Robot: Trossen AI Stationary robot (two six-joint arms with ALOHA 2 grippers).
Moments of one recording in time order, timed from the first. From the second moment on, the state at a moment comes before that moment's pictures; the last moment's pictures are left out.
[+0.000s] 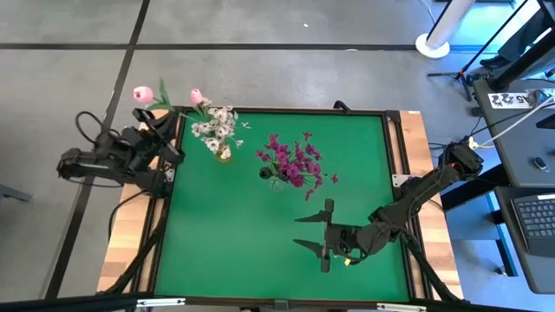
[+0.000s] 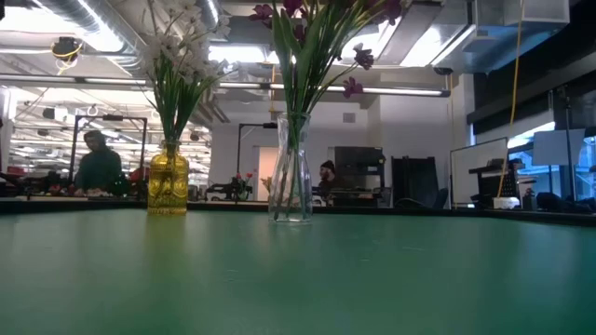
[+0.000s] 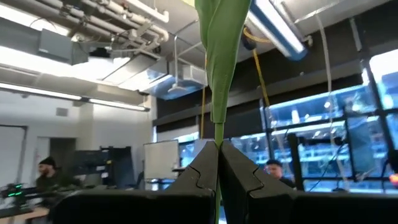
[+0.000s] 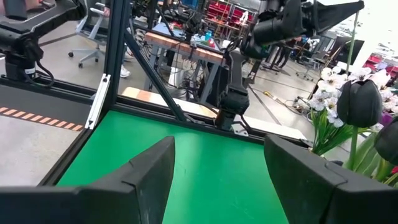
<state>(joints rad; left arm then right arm) -0.10 0.32 0.39 0.68 -0.69 0.61 0.67 1.52 1.00 0.42 0.74 -0.20</state>
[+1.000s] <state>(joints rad) 0.31 0.33 0.37 0.26 -0.24 0.10 0.67 1.52 1.00 0.41 0.74 -0.19</state>
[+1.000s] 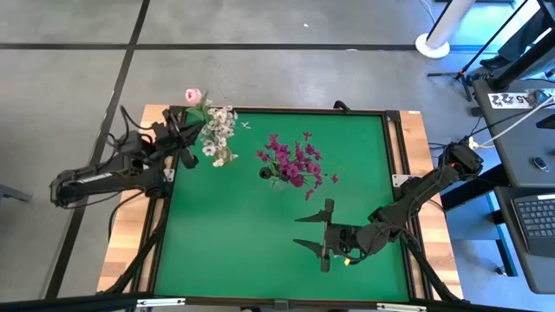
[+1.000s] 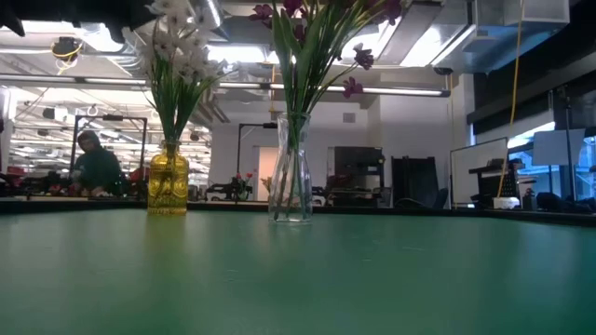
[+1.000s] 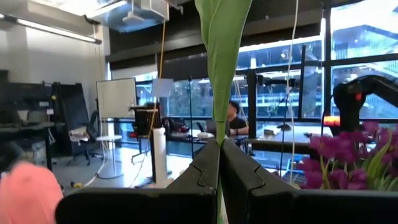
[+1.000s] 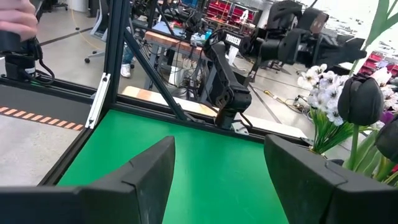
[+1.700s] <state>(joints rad) 0.43 0.33 0.05 0.70 -0.19 0.03 0.67 1.52 1.00 0.38 0.74 -0.18</state>
